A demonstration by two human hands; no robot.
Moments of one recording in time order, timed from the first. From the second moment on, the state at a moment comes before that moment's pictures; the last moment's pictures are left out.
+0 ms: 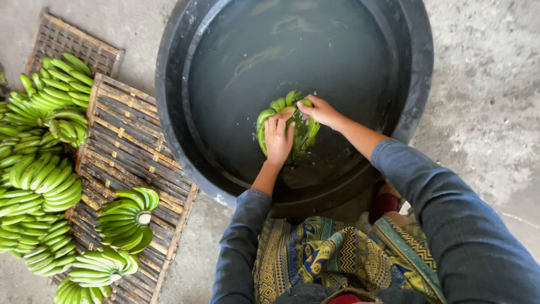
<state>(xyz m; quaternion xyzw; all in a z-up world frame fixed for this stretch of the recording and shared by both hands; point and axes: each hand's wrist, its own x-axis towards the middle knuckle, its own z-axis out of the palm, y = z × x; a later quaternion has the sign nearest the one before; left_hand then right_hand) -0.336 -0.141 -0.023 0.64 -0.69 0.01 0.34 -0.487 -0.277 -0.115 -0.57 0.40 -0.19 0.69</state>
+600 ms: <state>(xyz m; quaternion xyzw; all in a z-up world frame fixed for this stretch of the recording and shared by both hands) -0.311 -0.158 -0.145 0.70 -0.43 -0.42 0.40 -0.487 -0.296 -0.103 -0.75 0.36 -0.22 0.51</state>
